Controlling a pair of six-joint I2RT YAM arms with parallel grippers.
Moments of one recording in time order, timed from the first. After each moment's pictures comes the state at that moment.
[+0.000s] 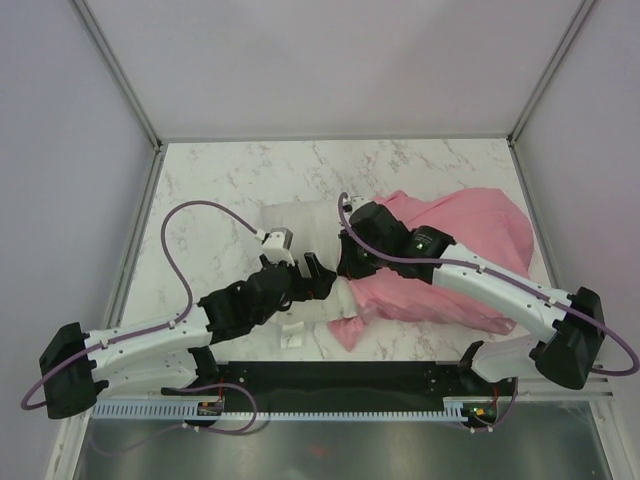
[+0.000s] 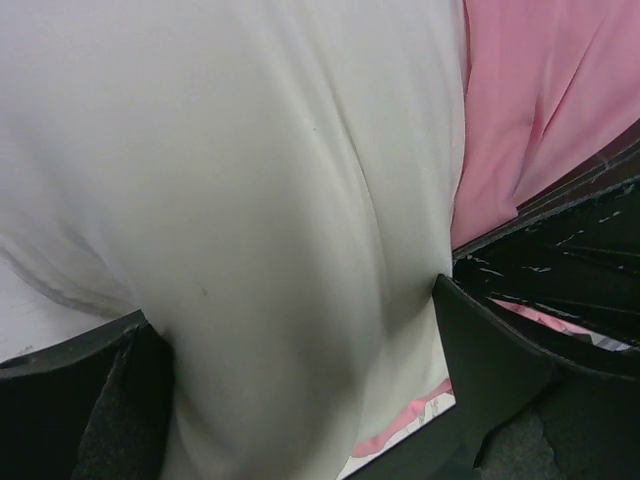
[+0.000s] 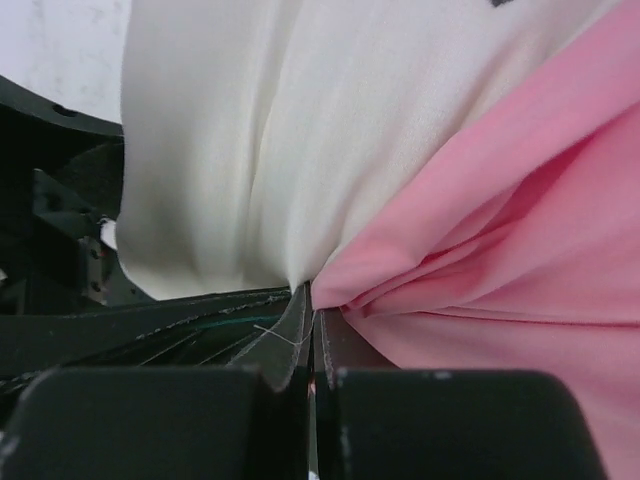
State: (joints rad) left arm -1.07 0.97 0.57 -0.03 -0.44 -0.80; right arm 0.91 1.35 1.18 -0.64 -0.01 0.58
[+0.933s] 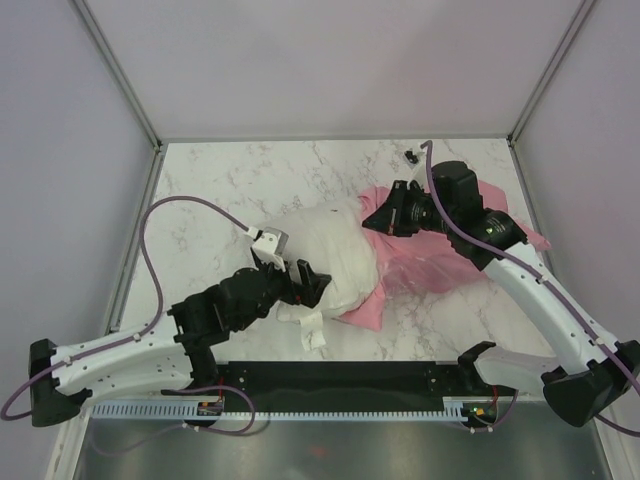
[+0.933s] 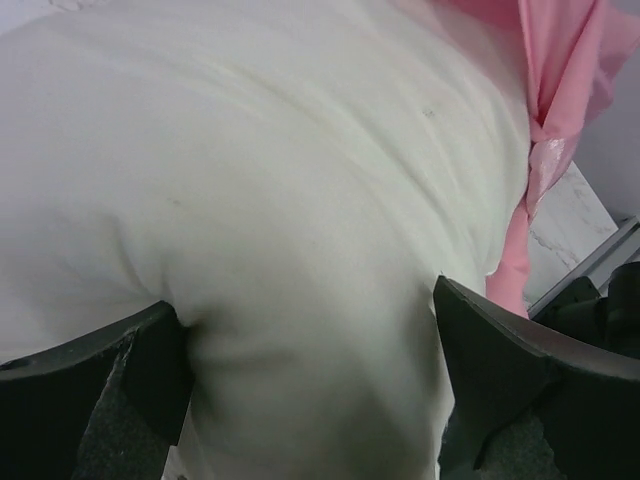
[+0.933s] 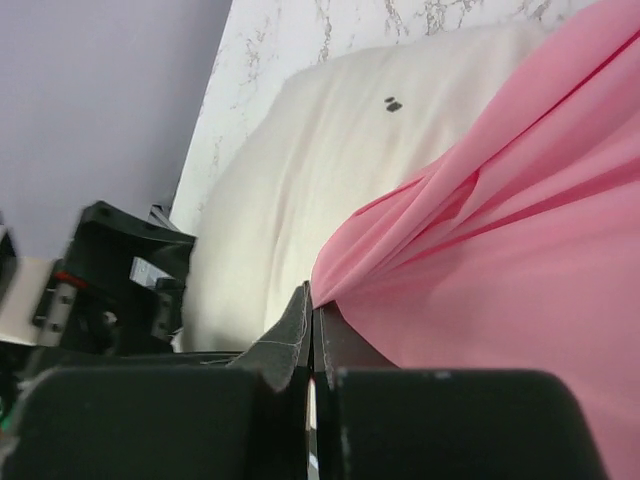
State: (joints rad) left arm -1.14 0.81 0.60 -0.08 -0.43 -0.55; right arm 0.52 1.16 1.23 -0.54 -0.38 0.63
